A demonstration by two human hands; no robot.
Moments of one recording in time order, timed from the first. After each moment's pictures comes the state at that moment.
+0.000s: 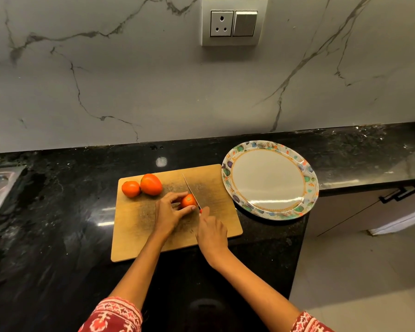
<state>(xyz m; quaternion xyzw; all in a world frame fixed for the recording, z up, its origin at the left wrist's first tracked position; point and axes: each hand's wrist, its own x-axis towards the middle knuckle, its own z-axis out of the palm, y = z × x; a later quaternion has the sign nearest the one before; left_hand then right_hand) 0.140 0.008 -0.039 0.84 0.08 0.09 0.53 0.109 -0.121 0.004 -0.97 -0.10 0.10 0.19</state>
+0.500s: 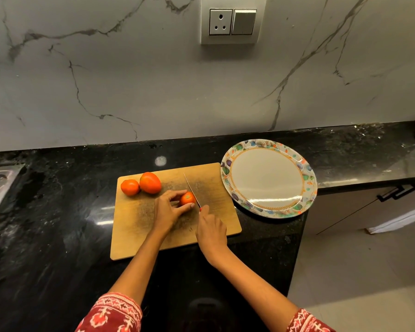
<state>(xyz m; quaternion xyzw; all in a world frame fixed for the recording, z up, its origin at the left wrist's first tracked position) 0.141 0.009 -0.039 0.85 0.08 0.09 0.51 0.109 -0.122 0.003 -0.97 -0.10 0.10 0.18</state>
